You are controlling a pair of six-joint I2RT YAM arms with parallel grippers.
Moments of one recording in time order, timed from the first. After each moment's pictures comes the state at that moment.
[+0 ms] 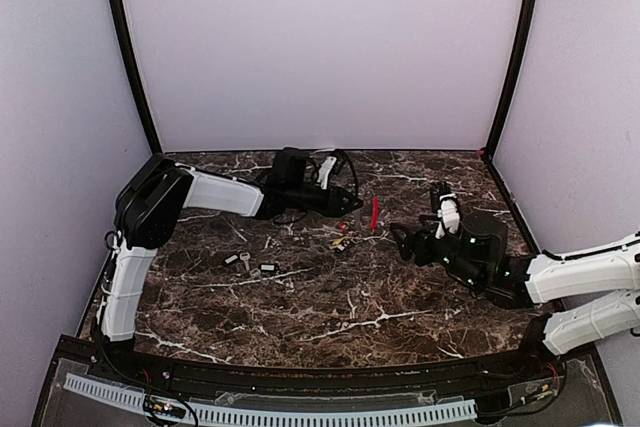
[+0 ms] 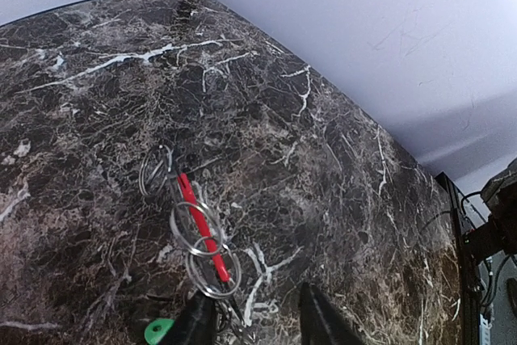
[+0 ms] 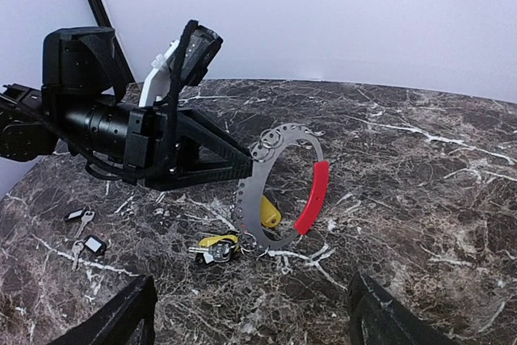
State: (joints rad) left arm -0.70 2.28 1.57 0.30 0.56 -0.30; right arm 0.87 1.15 0.35 0.56 0.32 0.29
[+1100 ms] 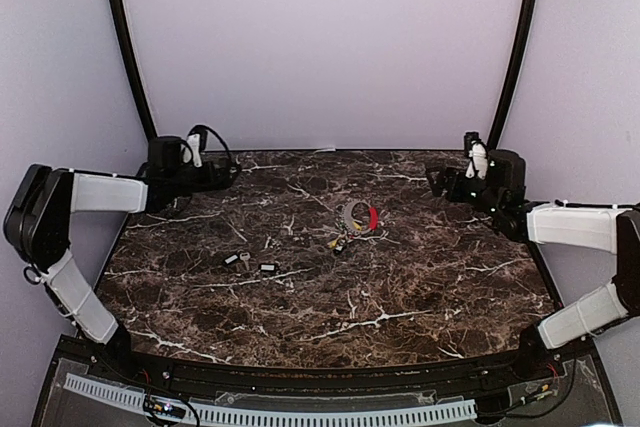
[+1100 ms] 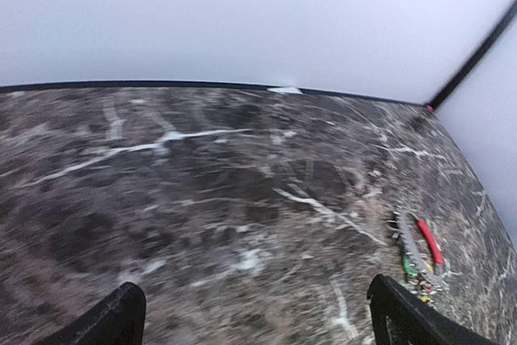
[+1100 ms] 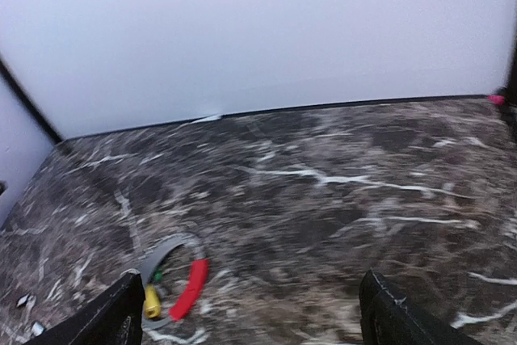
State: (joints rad) left arm -0.27 1.68 0.96 0.31 0.27 -0.30; right arm 0.34 1.34 0.66 0.39 -0.07 0.31
